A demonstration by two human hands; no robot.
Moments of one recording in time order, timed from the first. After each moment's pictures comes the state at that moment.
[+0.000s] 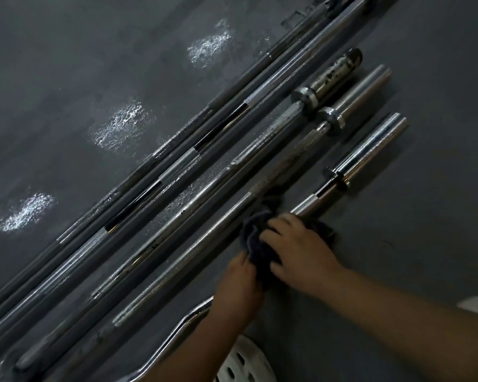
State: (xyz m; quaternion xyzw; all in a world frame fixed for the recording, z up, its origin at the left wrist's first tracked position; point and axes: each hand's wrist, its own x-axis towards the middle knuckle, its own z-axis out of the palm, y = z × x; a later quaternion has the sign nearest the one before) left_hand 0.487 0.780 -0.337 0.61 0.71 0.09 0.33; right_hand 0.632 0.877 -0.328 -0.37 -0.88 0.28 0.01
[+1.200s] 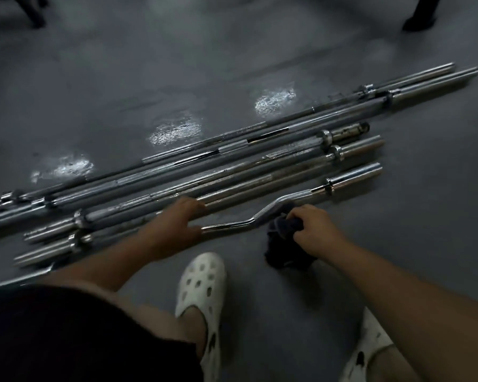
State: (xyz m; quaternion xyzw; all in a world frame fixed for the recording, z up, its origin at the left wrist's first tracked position) left_hand 0.454 0.630 -0.161 0.55 0.80 0.10 0.20; right_hand 0.716 0.813 -0.204 -0.41 -0.86 0.31 -0.01
